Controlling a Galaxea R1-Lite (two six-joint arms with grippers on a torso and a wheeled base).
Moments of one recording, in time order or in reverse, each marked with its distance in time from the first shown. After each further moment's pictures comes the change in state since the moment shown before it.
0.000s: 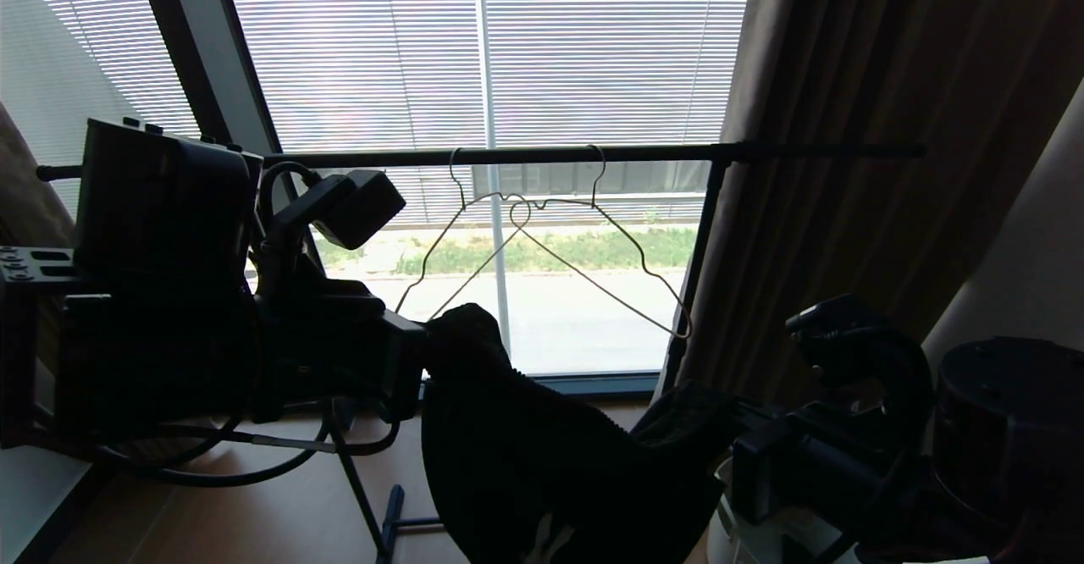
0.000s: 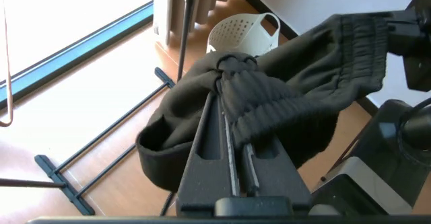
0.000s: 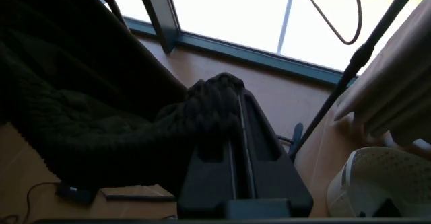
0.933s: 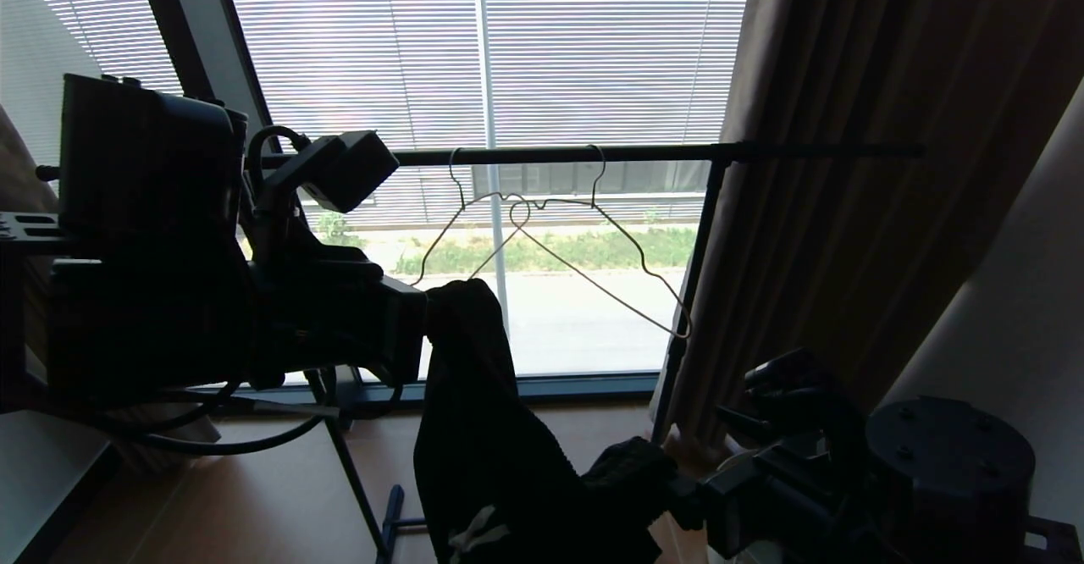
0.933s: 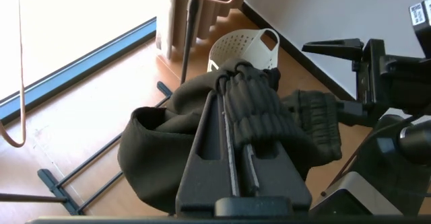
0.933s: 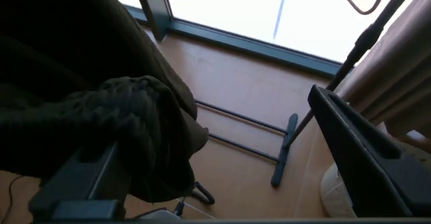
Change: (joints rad) left arm 0.009 0.006 -0.060 0.002 0.001 -0.001; right arm 0.009 0.132 0.130 -0.219 -0.012 -0.033
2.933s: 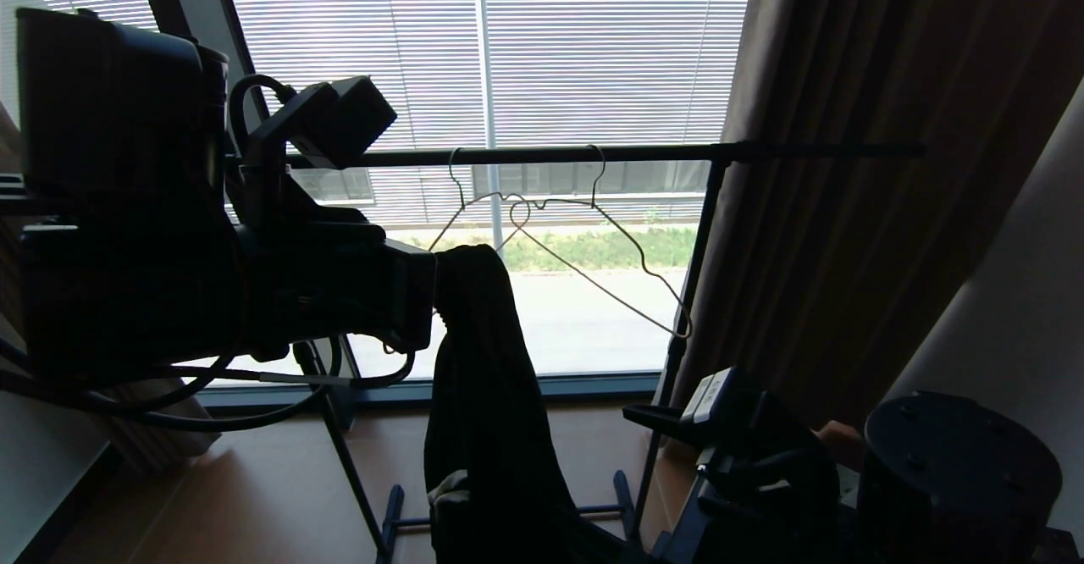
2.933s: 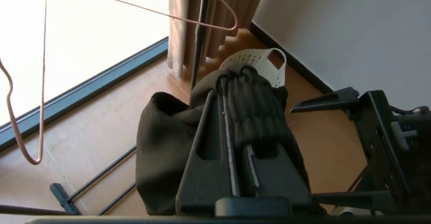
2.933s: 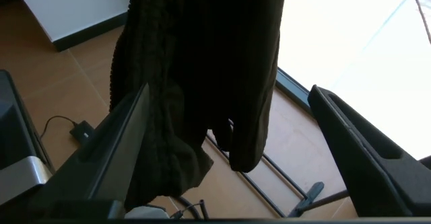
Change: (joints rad) left arm -0.048 -0.006 -0.067 0.003 0.089 -0.005; right arm 0.095 0.022 -0.079 -0.055 0.287 -0.244
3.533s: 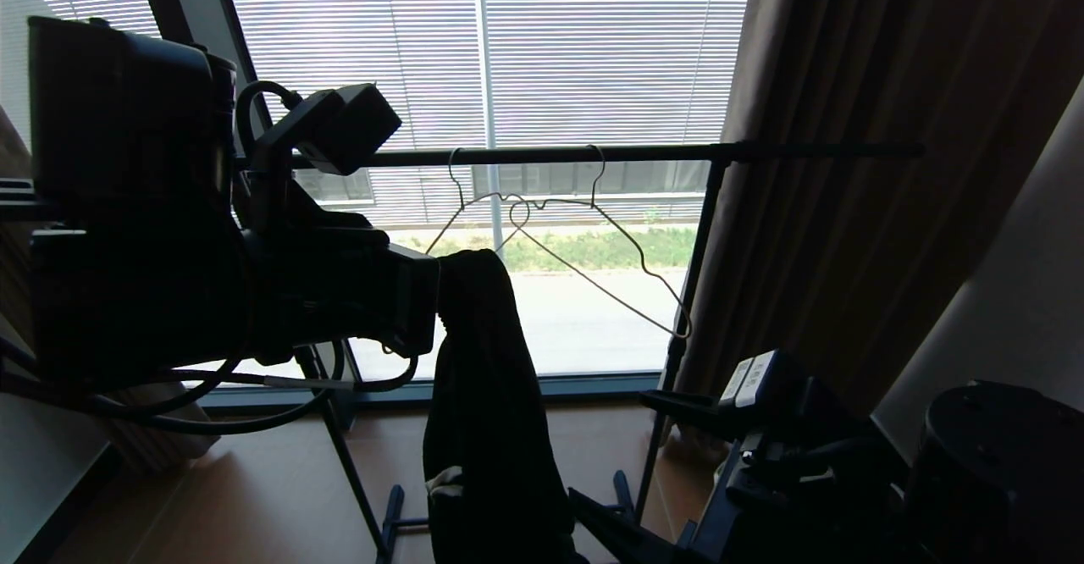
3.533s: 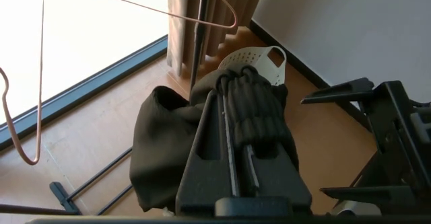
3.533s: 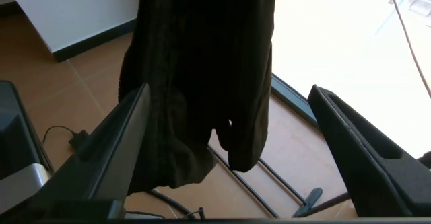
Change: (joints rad) left arm -0.001 0.006 0.006 -0.002 0.000 -0.001; right arm -0.001 -0.069 0.008 0.010 -0.009 0.003
